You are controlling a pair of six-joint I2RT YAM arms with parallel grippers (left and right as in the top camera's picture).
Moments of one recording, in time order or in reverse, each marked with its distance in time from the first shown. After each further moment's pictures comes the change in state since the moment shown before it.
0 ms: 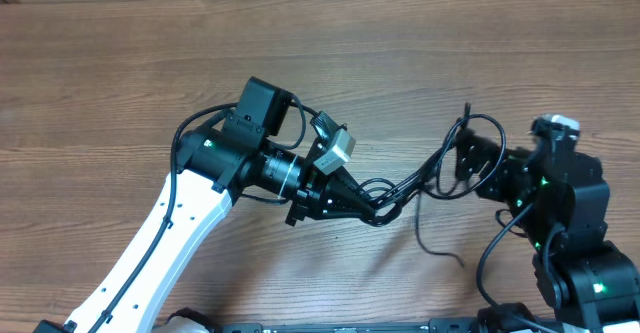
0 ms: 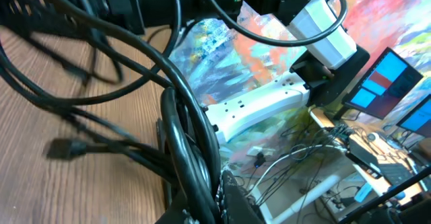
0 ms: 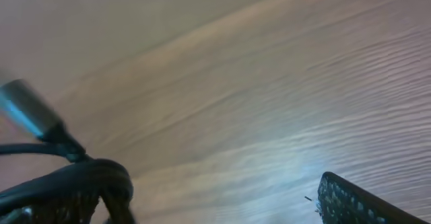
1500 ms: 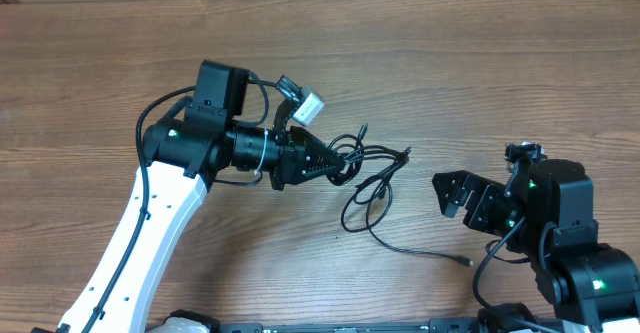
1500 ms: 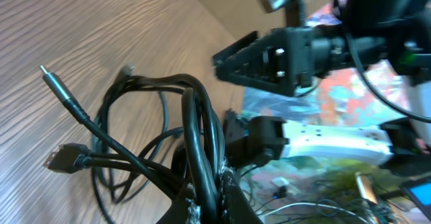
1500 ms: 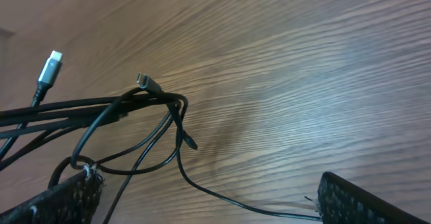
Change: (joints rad) left arm 0.176 0.000 0.000 0.094 -0.250 -0.397; right arm -0.006 0.006 0.000 -0.278 -0.294 0.027
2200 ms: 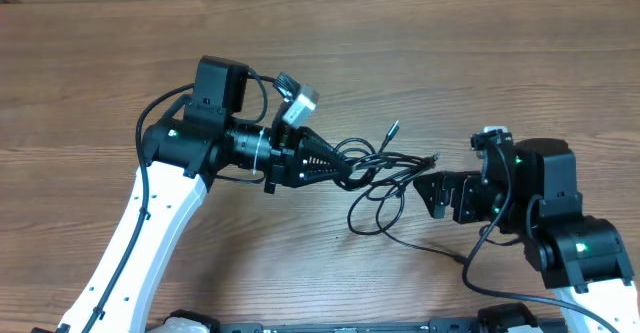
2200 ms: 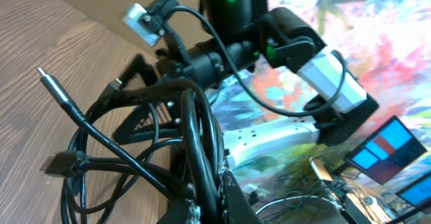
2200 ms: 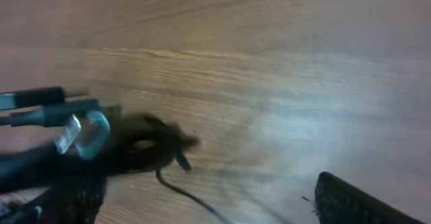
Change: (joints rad) left arm 0.000 0.000 0.000 0.062 0.296 0.079; right arm 0.000 0.126 0.000 0.079 -0.132 -0.334
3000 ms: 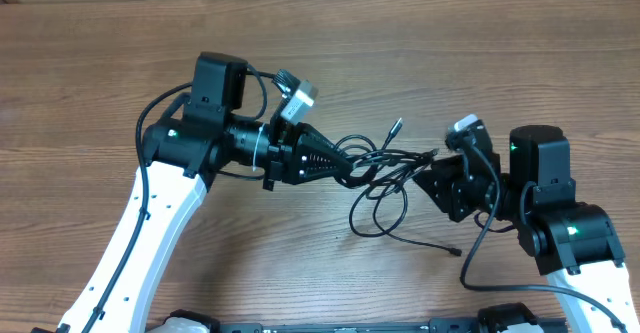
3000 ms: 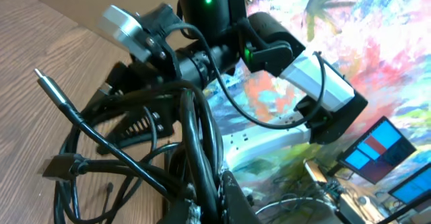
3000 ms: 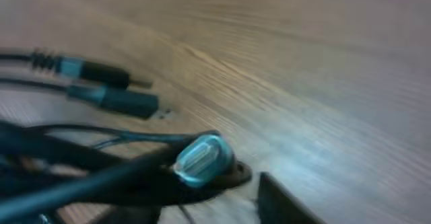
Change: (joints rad) left arm 0.003 0.000 0.000 0.069 0.037 -0.061; right arm 0.000 0.061 0.000 0.090 -0.159 -0.331
